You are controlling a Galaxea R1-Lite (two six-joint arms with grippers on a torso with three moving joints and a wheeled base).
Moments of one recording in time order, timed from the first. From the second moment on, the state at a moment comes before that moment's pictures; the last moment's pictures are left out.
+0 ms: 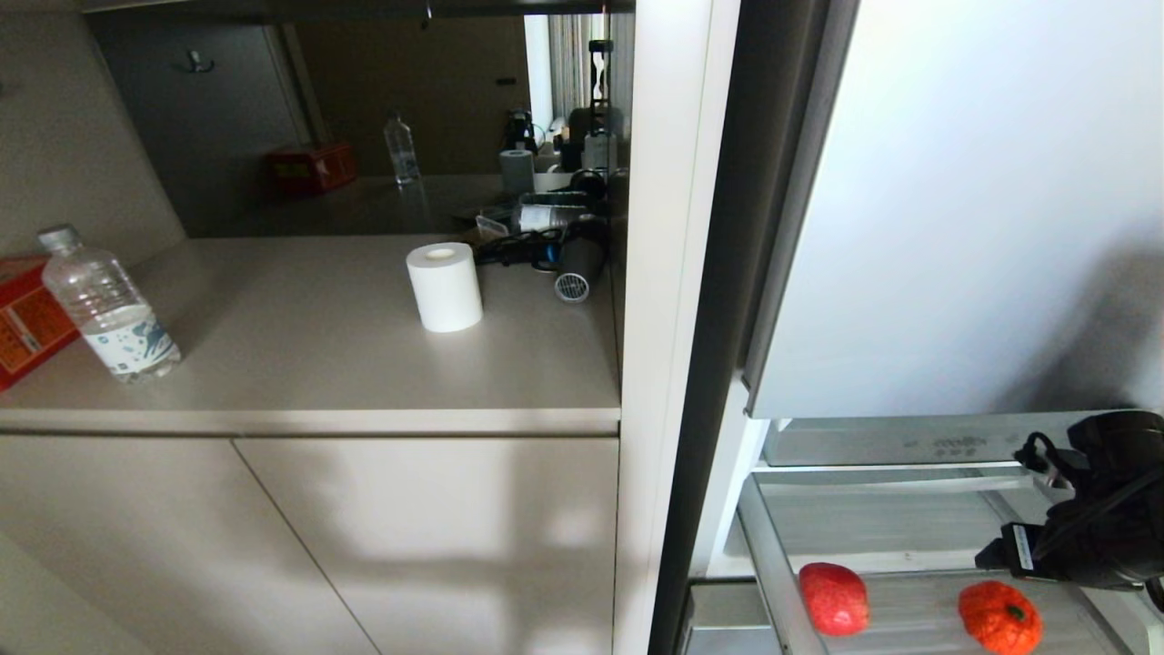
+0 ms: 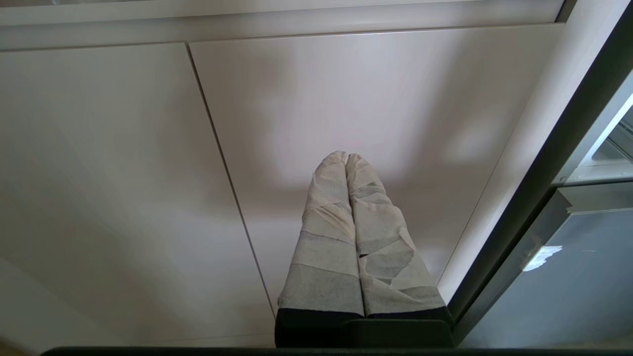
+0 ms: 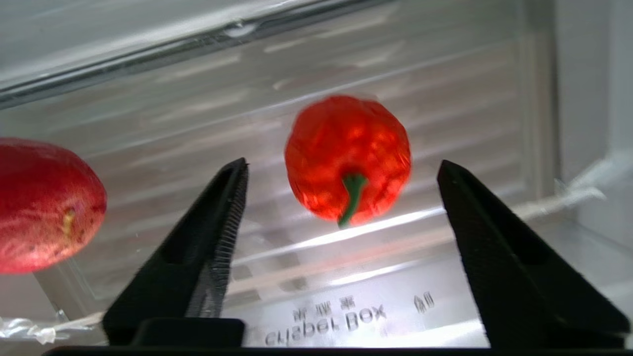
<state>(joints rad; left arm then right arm) 0.01 0.00 0.00 0.03 0.00 0.03 -0.32 1.89 -0.69 -0.15 -0.02 -0.05</state>
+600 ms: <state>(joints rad) 0.01 0.00 0.00 0.03 0.00 0.03 -0.34 2.04 -0.78 -0.15 0.05 -0.10</state>
